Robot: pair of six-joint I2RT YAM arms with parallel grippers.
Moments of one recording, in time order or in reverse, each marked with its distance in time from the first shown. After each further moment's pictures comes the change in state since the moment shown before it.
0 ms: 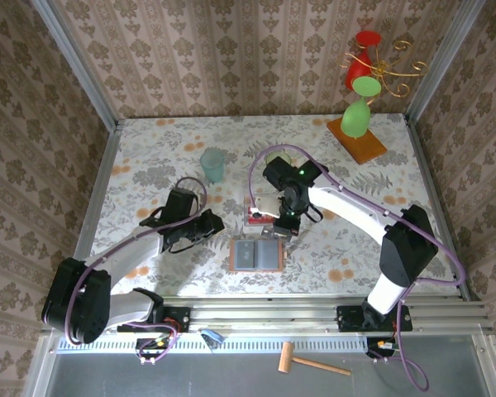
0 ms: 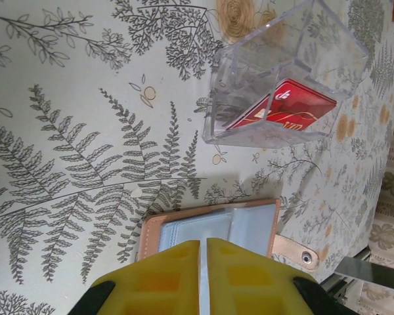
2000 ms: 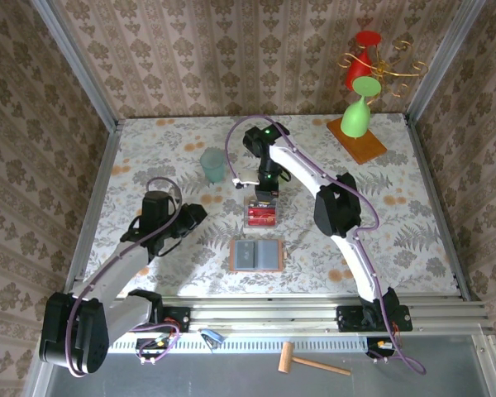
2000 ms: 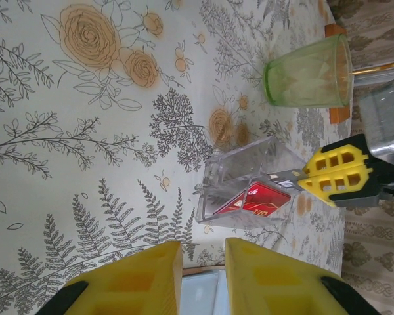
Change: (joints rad) left arm 0.184 -0.201 -0.109 0.119 -0.025 -0.039; right arm -0.118 0.735 0.901 -0.381 -0.017 -0.280
